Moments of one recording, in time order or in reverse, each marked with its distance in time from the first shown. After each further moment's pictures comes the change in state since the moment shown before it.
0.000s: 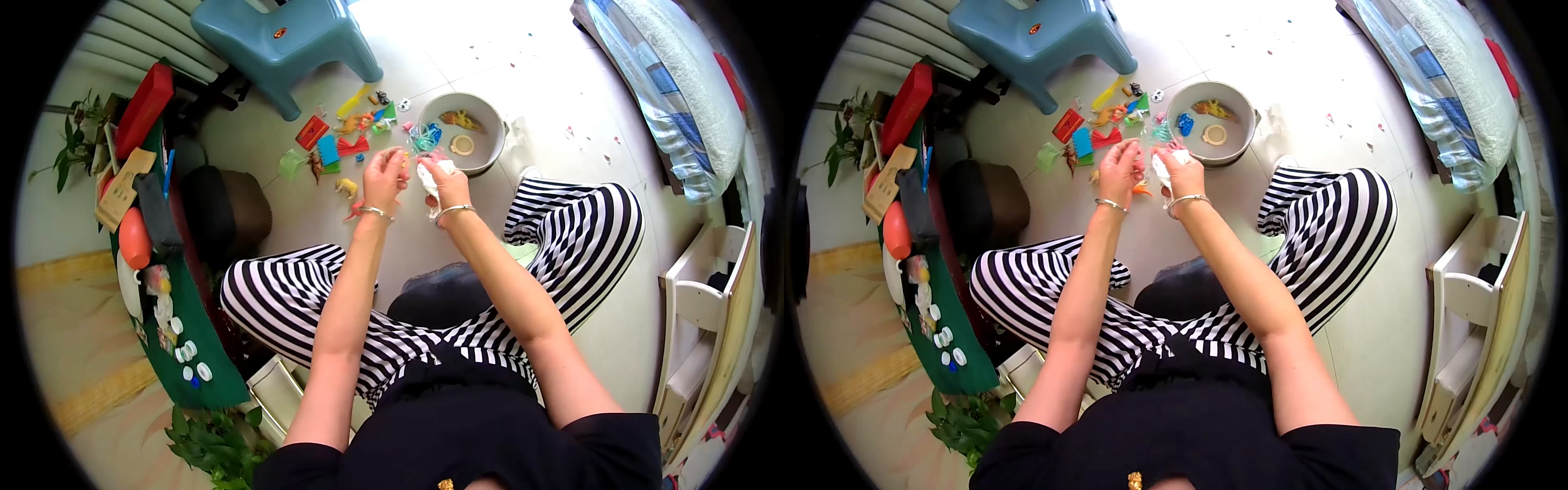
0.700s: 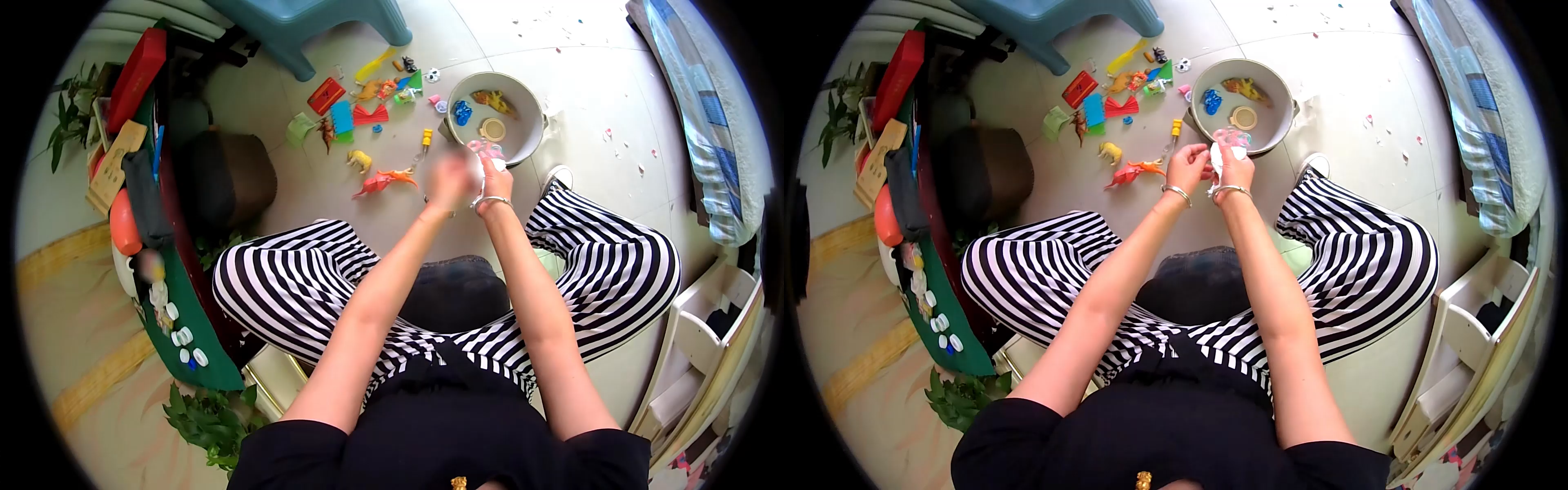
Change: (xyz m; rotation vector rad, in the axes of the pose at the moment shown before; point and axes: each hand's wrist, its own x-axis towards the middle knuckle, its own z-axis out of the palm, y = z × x) left_hand 0.043 -0.134 0.012 0.217 -0.005 -0.185; right_hand 0.088 0.040 -0.060 0.138 0.259 0.003
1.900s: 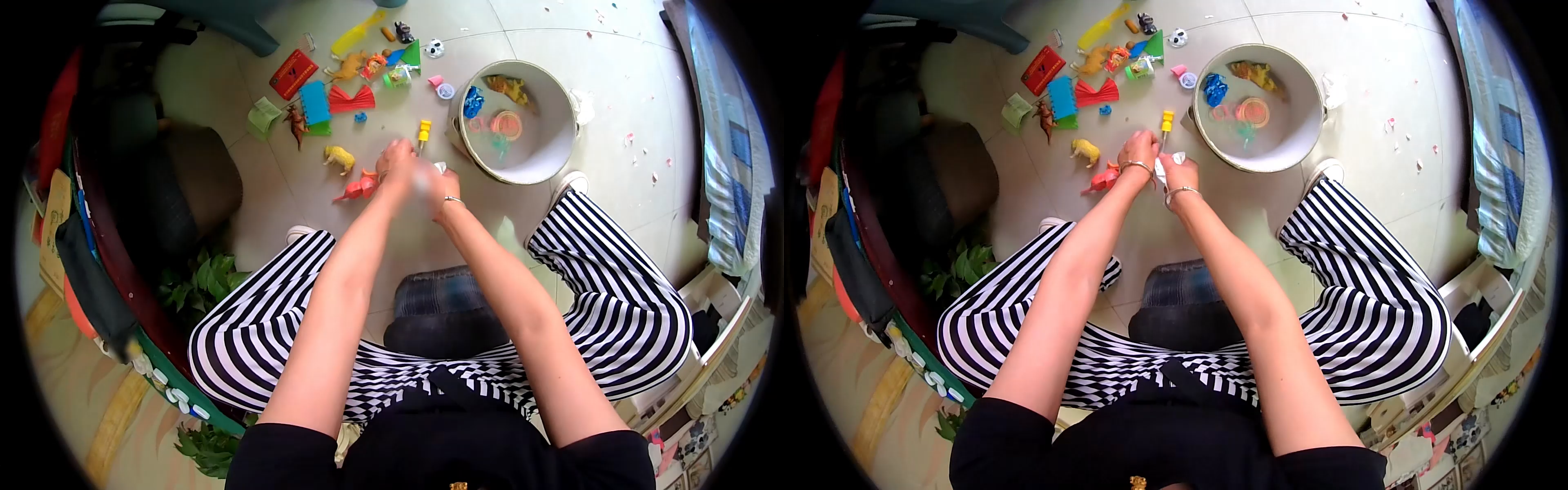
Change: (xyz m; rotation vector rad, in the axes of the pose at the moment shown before) left_hand 0.118 -0.066 -0.112 1.253 0.083 -0.058; right_hand 0.083 0.130 0.040 -0.385 0.024 0.264
